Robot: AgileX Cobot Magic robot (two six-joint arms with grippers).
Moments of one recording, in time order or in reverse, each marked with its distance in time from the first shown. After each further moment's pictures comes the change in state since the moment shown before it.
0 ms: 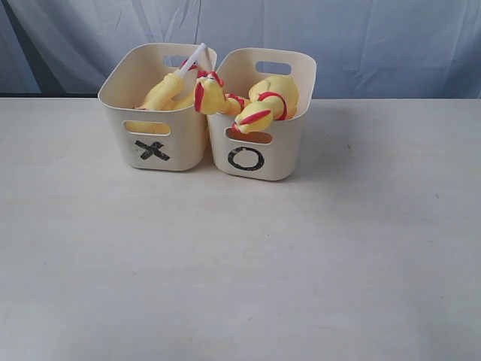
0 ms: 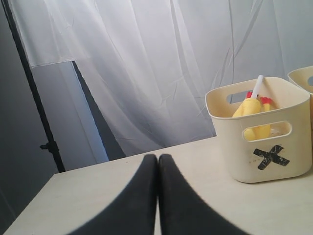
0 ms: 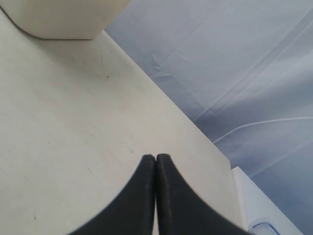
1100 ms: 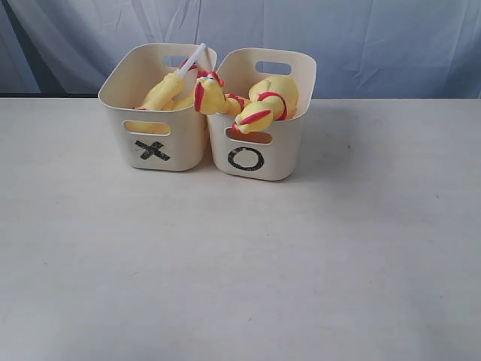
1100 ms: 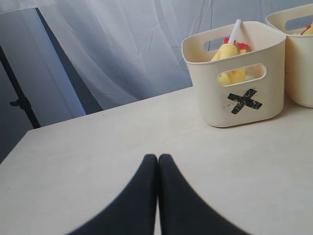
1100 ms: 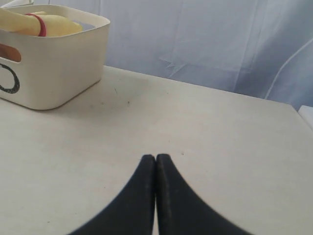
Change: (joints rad) left arm 0.000 0.000 0.000 0.000 0.195 0.000; right arm 0.000 0.000 0.000 0.000 -0.013 0.606
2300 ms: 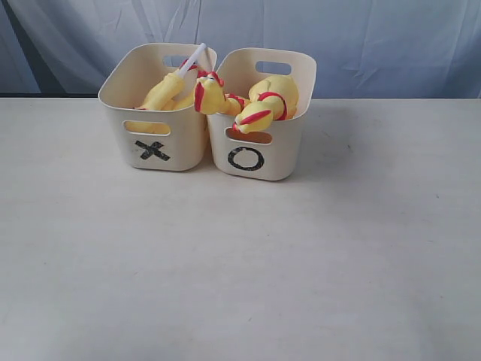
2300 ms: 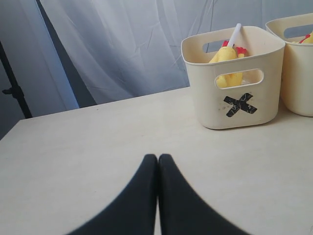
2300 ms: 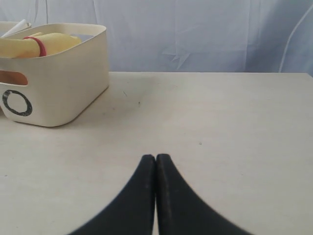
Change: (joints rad) left arm 0.000 0.000 0.000 0.000 0.008 -0.070; right arm 0.000 0.000 0.000 0.004 0.011 0.200
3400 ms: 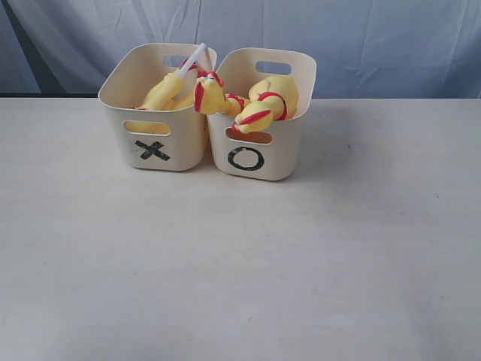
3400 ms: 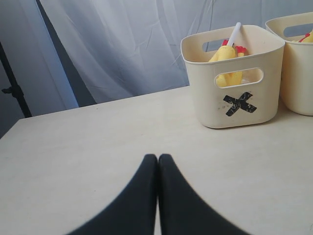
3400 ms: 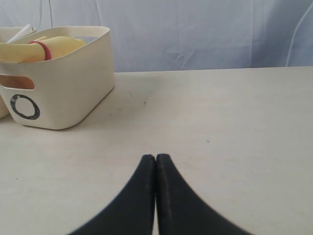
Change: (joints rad) left arm 0.000 0.000 0.000 0.000 0.004 0.000; right arm 0.000 0.000 0.000 0.046 0.004 0.000
